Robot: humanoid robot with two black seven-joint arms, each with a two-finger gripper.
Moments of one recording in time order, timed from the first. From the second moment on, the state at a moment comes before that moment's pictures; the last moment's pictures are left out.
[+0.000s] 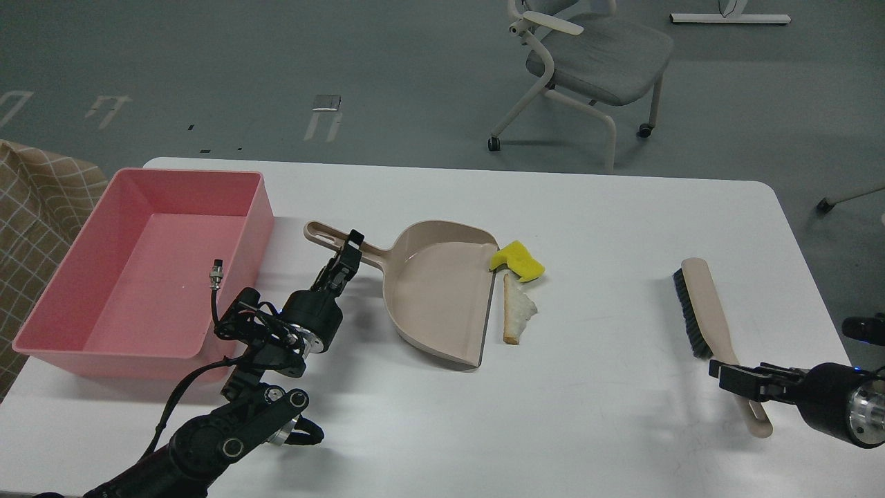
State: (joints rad) left arm -0.27 0.15 -0.79 -1.00 1.38 0.45 -0.31; right arm -0.05 -0.89 1.11 1.65 -1.75 0.49 -0.04
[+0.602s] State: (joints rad) left arm -0.27 0.15 -0.79 -1.00 1.38 0.45 -0.31; right arm 0.06 -0.93 1.00 1.66 -1.76 0.49 -0.01
